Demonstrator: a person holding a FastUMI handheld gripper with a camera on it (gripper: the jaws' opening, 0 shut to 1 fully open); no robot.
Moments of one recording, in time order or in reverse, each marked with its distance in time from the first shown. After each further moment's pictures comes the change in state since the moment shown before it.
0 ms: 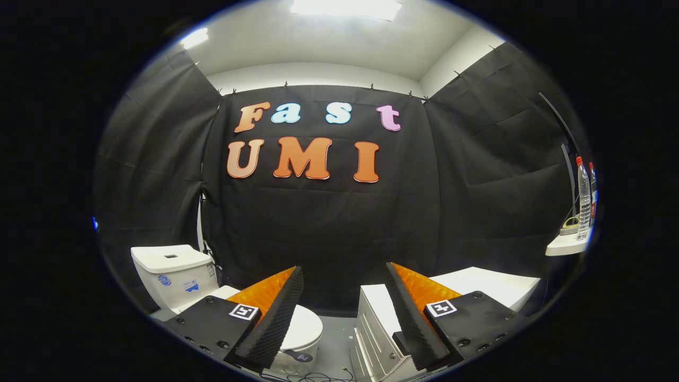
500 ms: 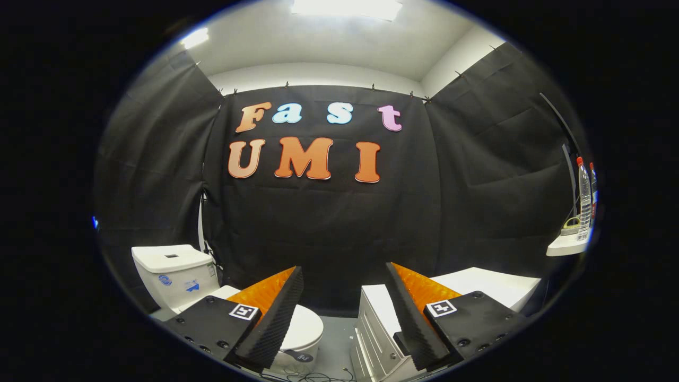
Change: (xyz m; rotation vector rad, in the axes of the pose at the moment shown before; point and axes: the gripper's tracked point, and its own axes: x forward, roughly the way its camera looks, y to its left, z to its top) arm 0.000 0.000 -0.001 0.001 -0.002 0.007
